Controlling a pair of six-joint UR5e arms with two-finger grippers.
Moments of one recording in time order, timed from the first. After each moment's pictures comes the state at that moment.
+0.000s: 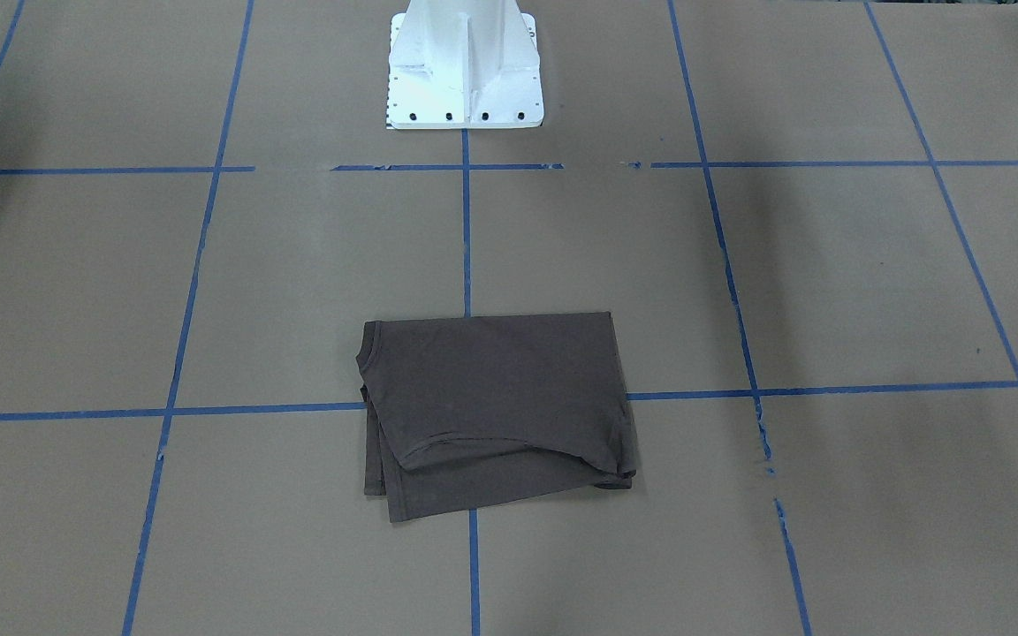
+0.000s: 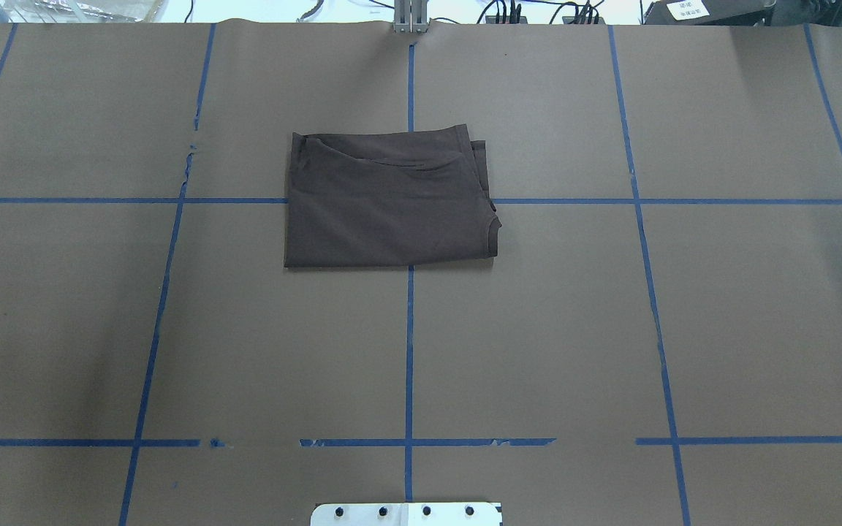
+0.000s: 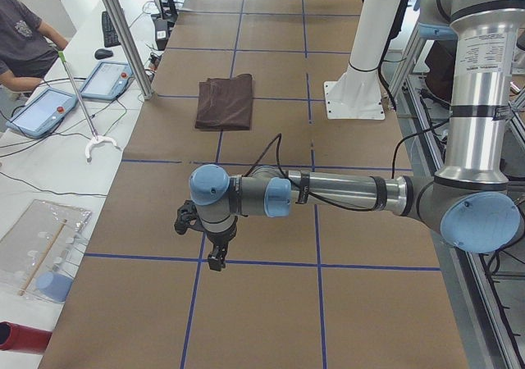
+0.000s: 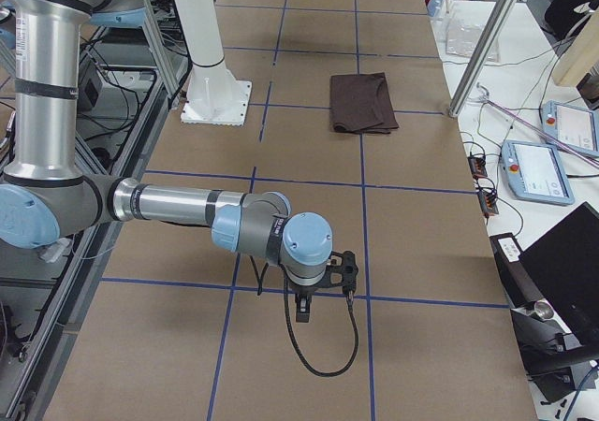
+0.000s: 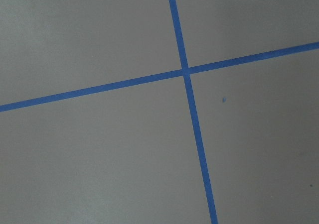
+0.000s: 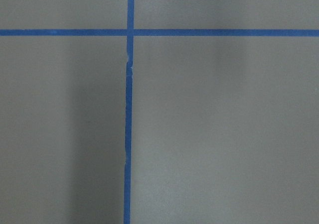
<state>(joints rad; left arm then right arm) -1.56 -1.57 -1.63 -1.52 -2.31 0.19 1.70 -1.71 1.68 -1.66 2.38 -0.17</state>
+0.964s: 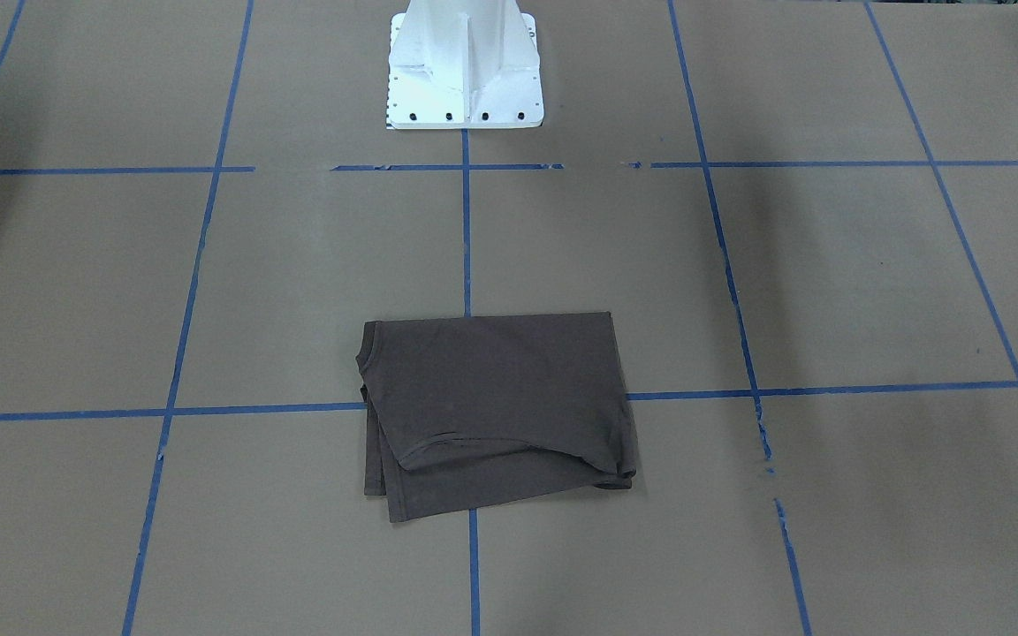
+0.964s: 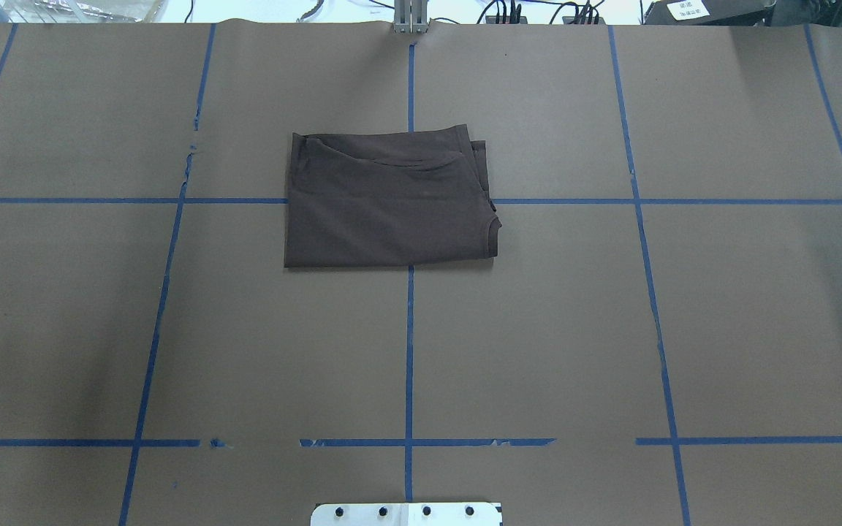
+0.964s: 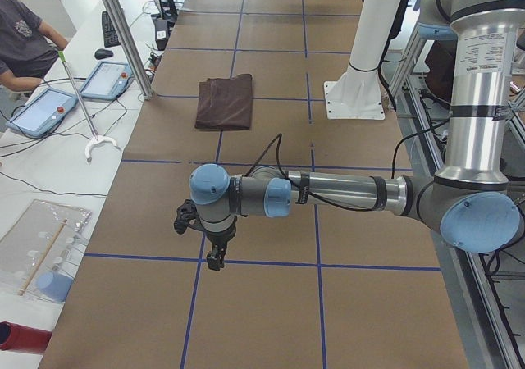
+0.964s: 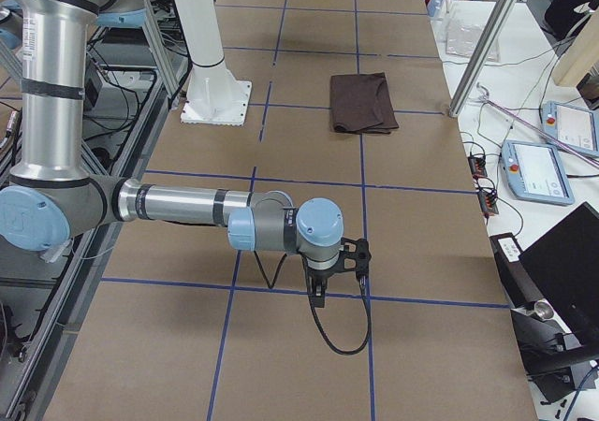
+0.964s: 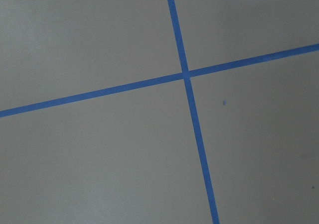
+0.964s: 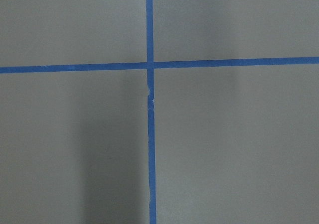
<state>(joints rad) -1.56 -1.57 -1.63 -1.54 -2.31 0.18 1.62 -1.70 1.68 -1.51 2.38 0.03</state>
